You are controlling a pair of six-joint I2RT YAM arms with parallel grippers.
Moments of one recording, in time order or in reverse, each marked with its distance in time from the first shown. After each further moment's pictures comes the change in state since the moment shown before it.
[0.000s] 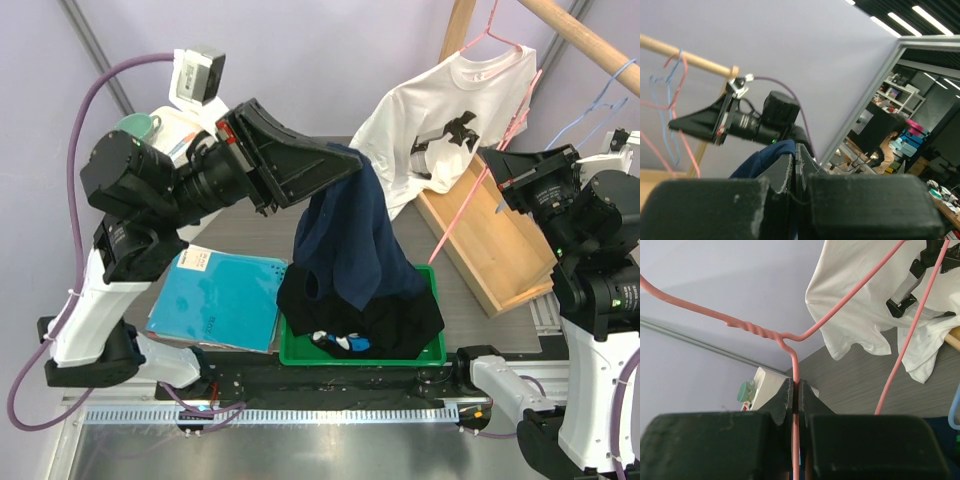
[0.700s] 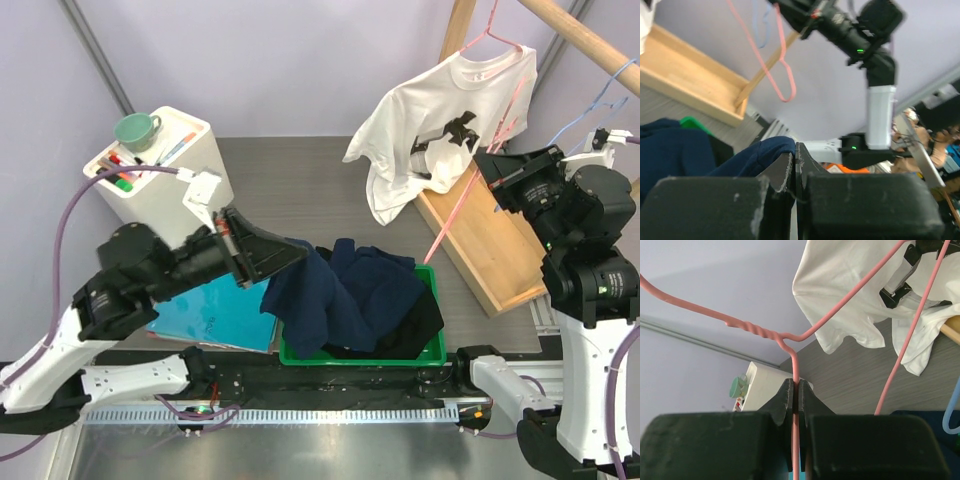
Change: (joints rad) left arm 0.000 -0.533 -0.803 -0.114 -0.203 -0.013; right arm 0.000 0.002 -0.071 0.031 -0.016 -0.002
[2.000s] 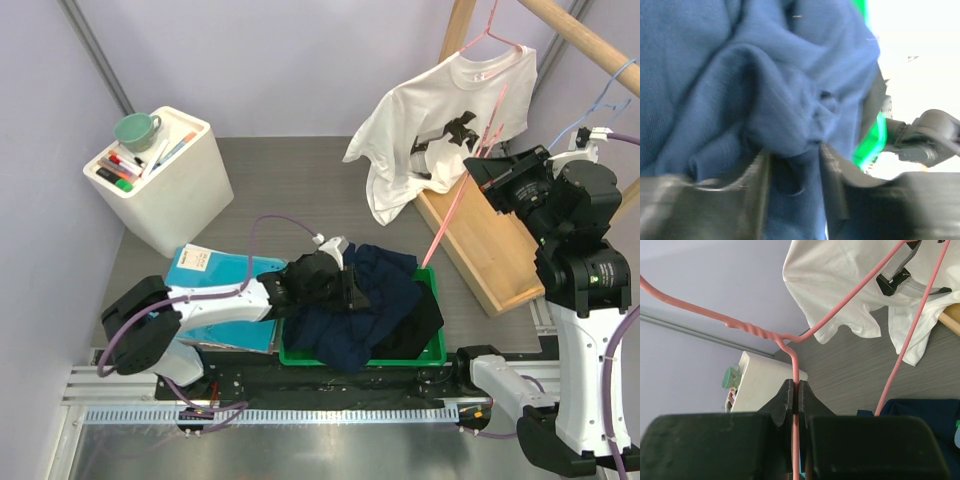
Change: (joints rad) left arm 0.031 0.671 -0.565 0.468 -0.053 -0.224; right arm 0.000 0.006 -0.038 -0.008 -0.045 -0.016
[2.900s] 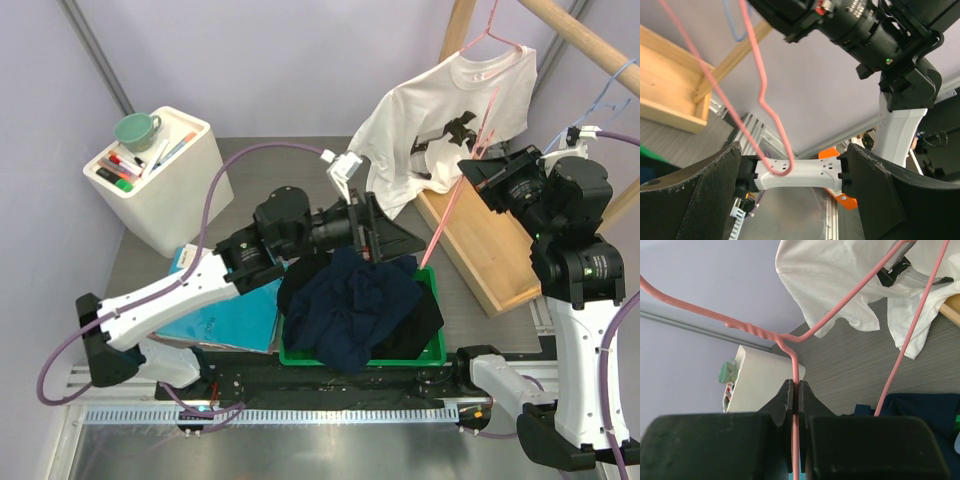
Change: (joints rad) left arm -0.034 -0.180 0.573 -0.058 0.204 0.080; right arm 0.000 0.016 -0.019 0.000 -0.026 0.001
